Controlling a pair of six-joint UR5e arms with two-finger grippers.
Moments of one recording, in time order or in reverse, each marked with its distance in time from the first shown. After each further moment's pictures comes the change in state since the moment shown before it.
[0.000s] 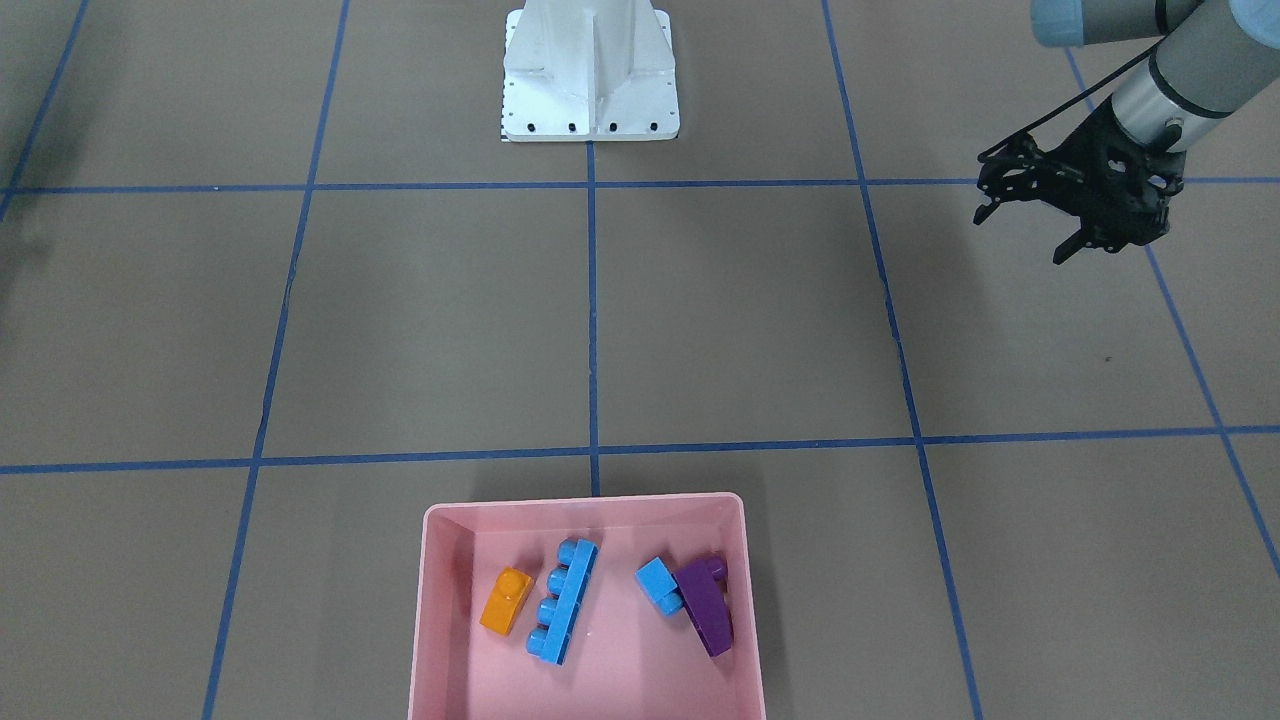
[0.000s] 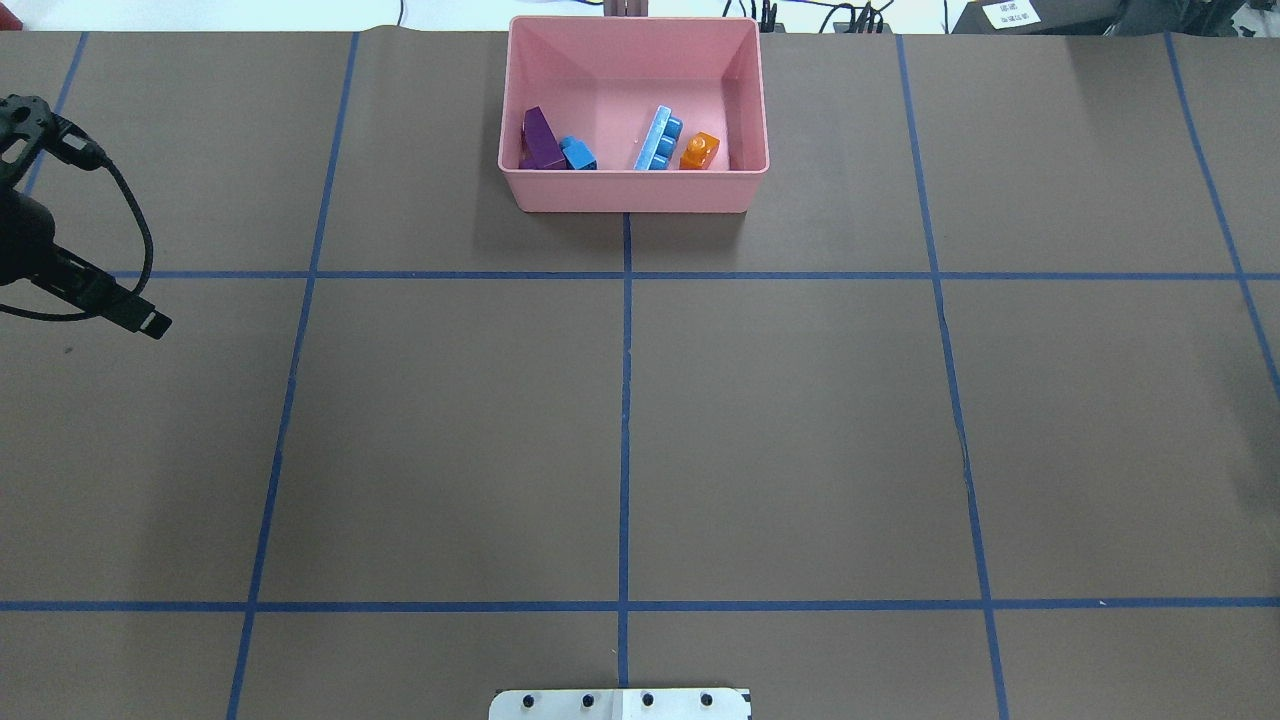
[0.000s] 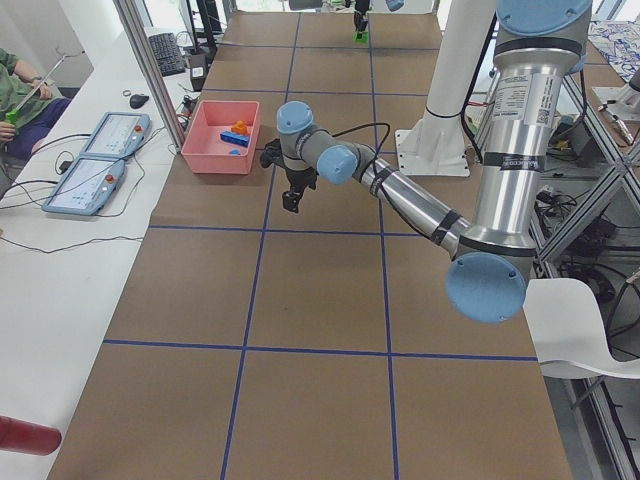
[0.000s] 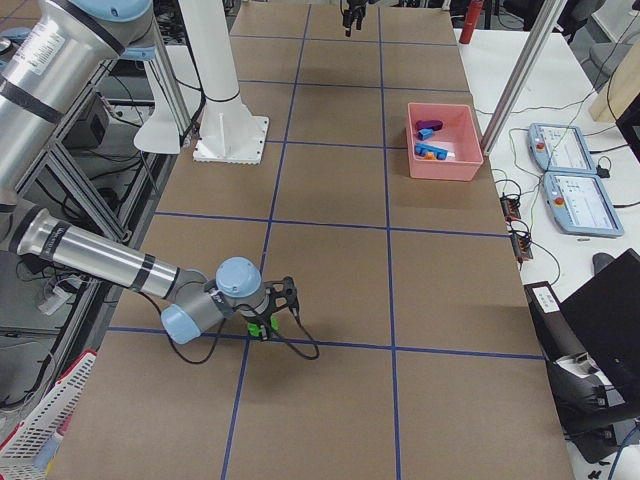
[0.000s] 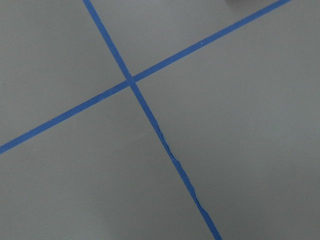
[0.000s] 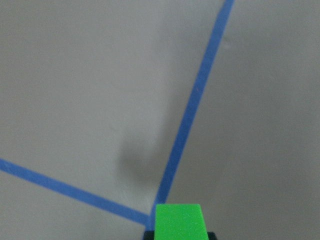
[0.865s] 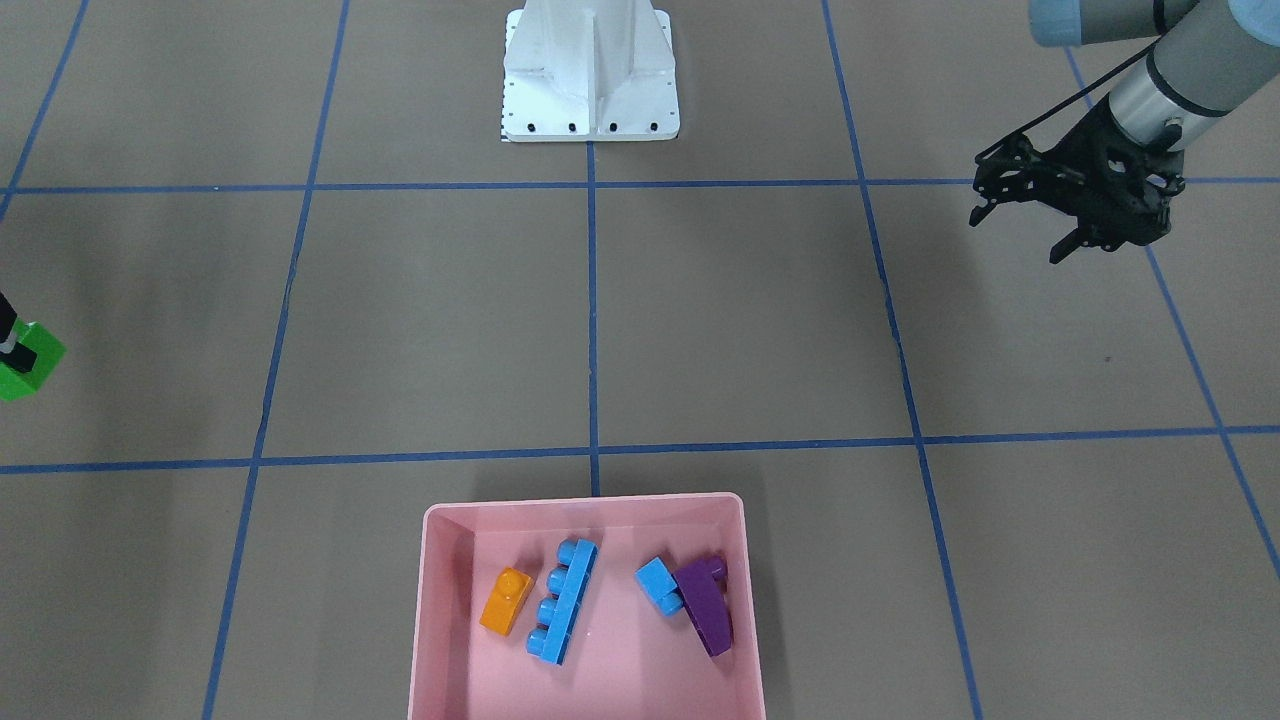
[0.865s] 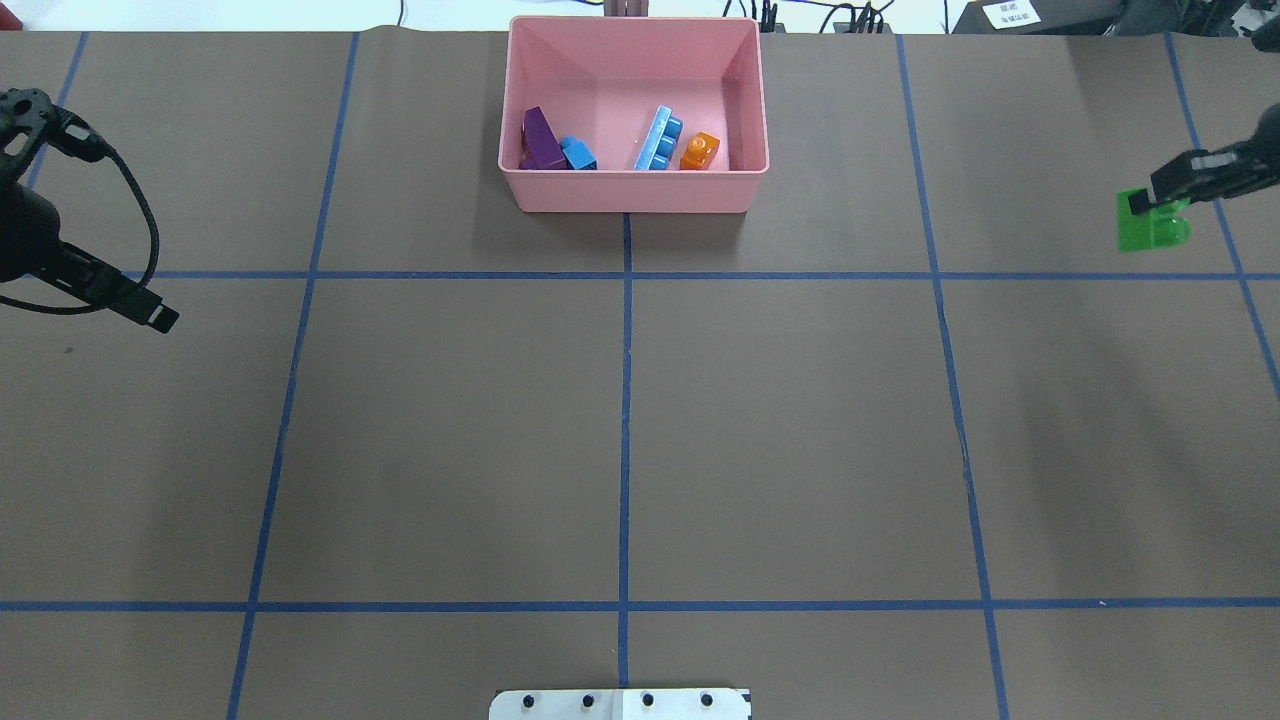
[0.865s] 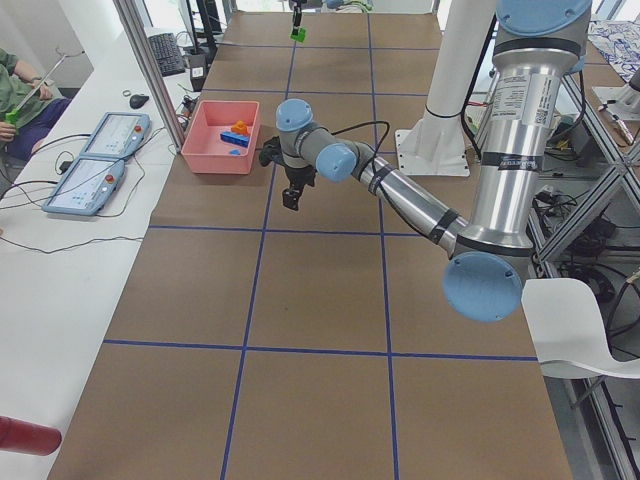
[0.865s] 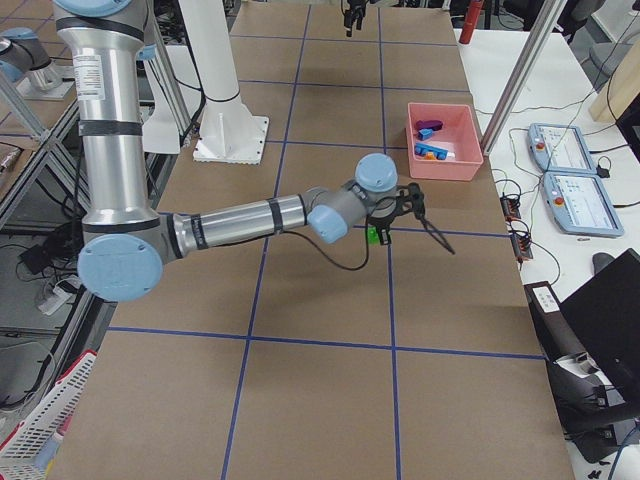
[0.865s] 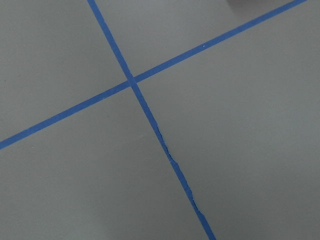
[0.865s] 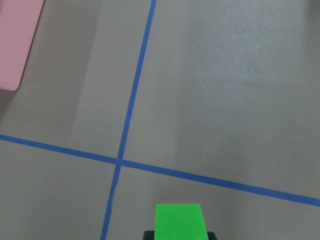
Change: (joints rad) left arm 0.000 -0.013 -0.002 -0.001 -0.001 -0.046; right arm 0.066 0.702 0.061 -0.641 0.061 0.212
